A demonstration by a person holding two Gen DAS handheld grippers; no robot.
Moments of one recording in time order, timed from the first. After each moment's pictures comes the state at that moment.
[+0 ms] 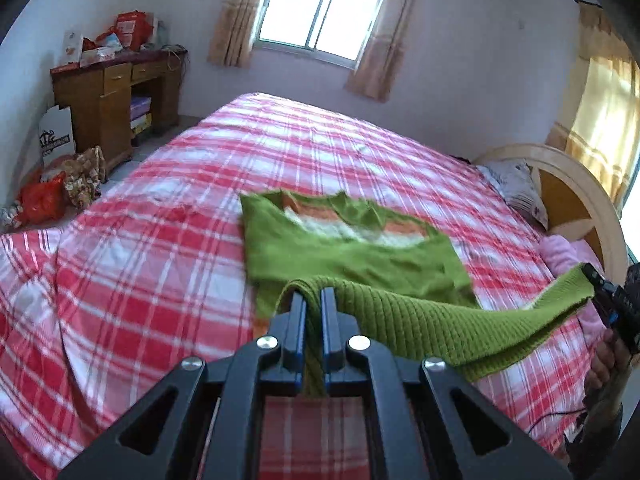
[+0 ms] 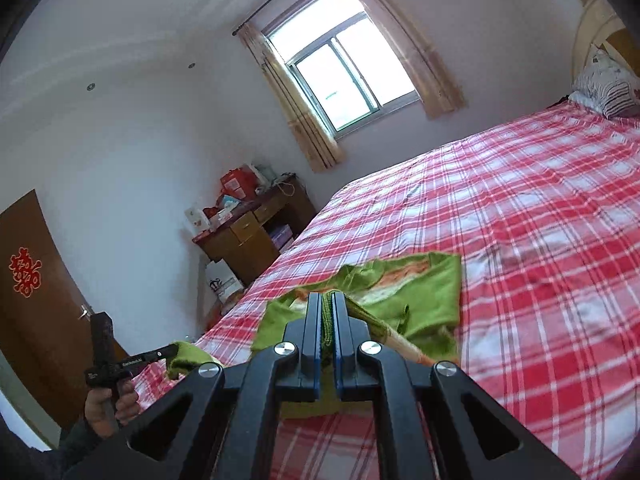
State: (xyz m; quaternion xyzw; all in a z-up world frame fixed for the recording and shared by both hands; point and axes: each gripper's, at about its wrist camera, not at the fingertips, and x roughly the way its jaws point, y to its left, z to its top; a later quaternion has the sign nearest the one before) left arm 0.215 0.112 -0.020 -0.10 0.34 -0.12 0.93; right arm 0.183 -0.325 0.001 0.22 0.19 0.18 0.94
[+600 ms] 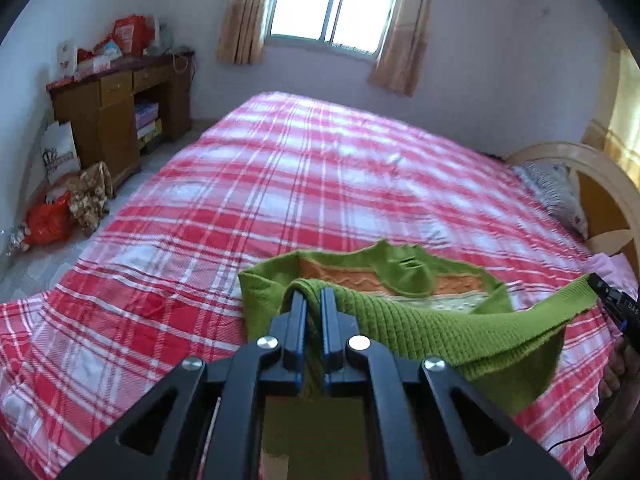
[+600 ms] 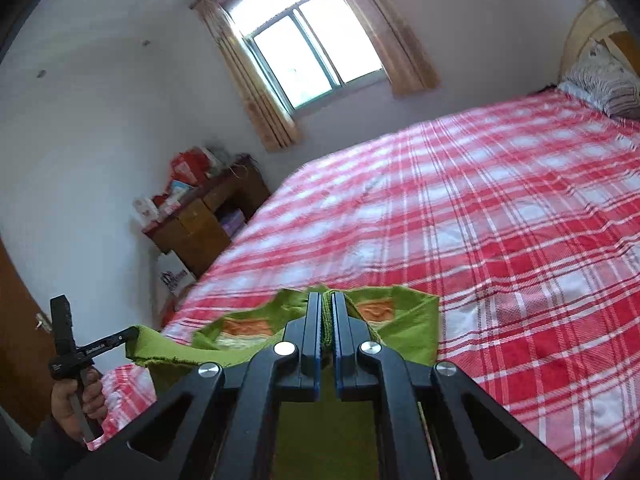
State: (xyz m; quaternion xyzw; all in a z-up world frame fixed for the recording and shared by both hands) left arm 0.371 0.088 -0.035 -0.07 0.37 -0.08 0.92; right arm 0.371 -0.338 -0.035 0.21 0.27 0.11 0.93
